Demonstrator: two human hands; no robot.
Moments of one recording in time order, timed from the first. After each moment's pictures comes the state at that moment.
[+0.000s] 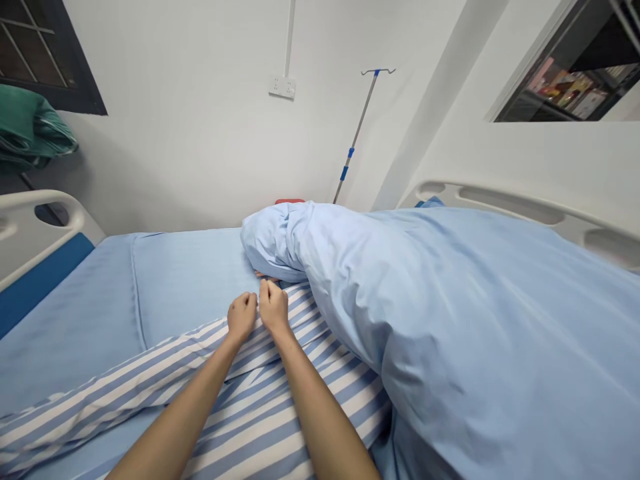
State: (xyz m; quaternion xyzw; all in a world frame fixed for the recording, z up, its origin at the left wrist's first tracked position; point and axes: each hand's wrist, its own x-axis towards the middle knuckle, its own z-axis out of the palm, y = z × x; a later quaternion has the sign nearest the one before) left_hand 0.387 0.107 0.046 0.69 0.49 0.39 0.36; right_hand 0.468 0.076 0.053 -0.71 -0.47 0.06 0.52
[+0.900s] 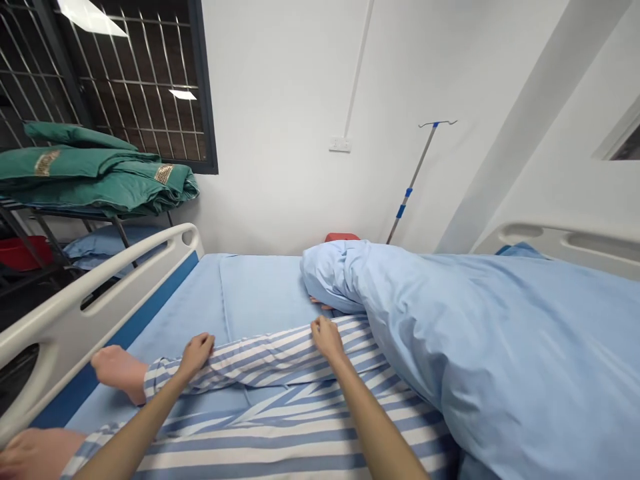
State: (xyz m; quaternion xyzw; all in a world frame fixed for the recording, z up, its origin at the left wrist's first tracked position) left_hand 0.112 0.127 0.038 0.70 0.60 0.30 0.26; right_hand 0.465 0.058 0.057 -0.75 -0.54 0.05 0.37
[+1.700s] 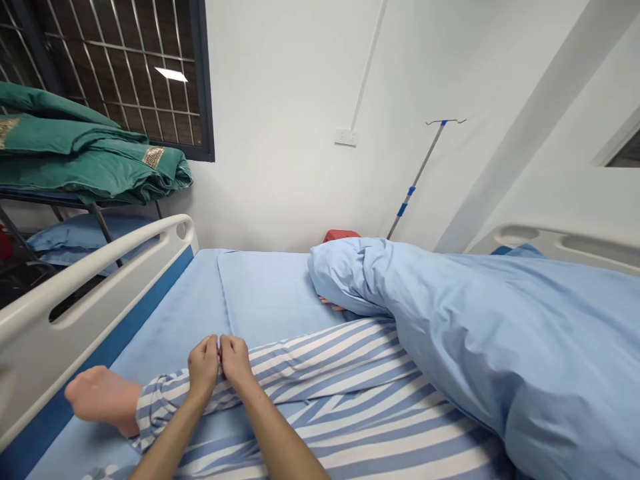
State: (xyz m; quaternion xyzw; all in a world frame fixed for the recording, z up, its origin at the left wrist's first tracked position) left_hand 0.095 0.137 0.027 0.55 0.63 0.47 0.29; right_hand 0.179 0.129 0.041 -0.57 -0.55 0.33 0.51
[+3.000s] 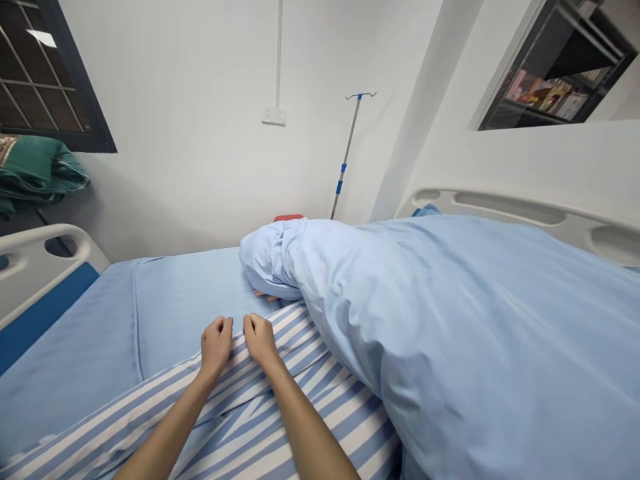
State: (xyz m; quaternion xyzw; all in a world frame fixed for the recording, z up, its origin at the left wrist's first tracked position) left_hand 0.353 0.119 0.051 0.68 0.52 0.41 0.33; right_hand 0.446 0.082 0.054 -0.66 -0.50 0.16 0.53
